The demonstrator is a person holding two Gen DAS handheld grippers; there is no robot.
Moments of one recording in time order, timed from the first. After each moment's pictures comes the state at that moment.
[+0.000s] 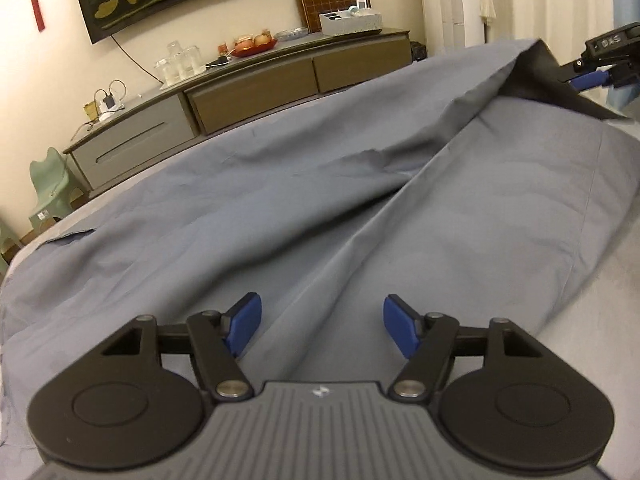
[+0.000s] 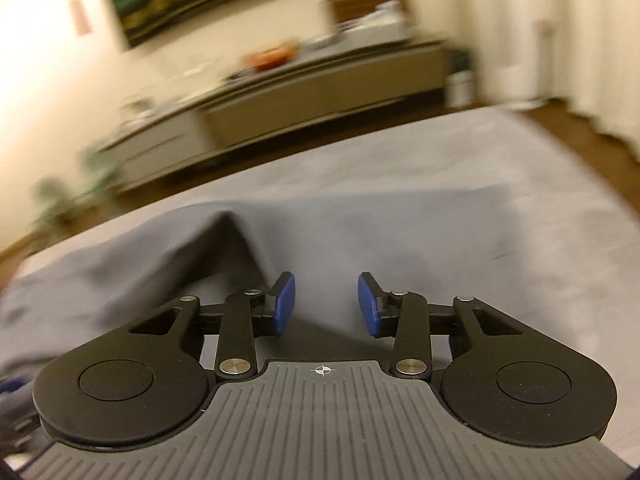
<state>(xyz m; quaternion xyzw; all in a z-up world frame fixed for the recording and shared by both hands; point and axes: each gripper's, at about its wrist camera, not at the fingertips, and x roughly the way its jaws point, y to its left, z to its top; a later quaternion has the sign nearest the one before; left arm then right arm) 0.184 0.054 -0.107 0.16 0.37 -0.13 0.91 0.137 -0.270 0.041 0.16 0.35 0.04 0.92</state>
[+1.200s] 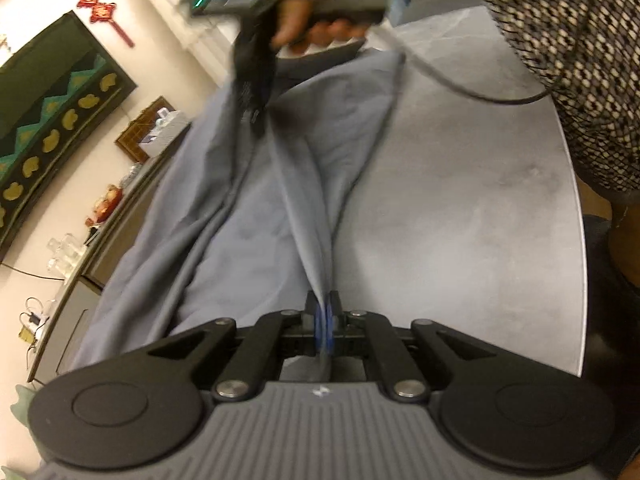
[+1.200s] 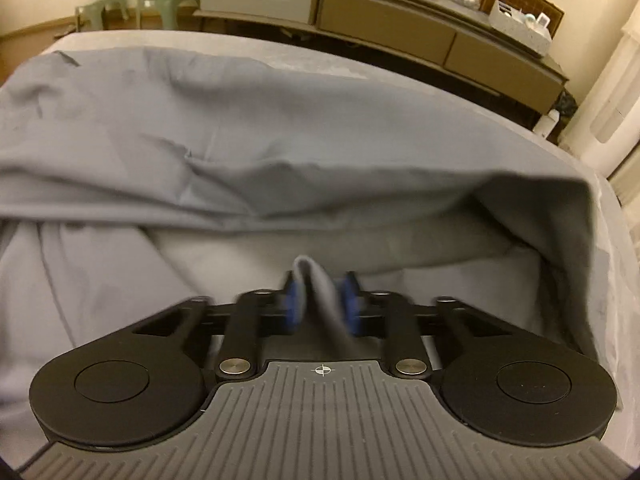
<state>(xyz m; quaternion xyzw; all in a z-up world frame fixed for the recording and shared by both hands) 0.032 0.019 -0.129 0.41 0.20 -0.34 0.82 0.134 -0.116 0.050 -0.12 0.43 0.09 0.89</state>
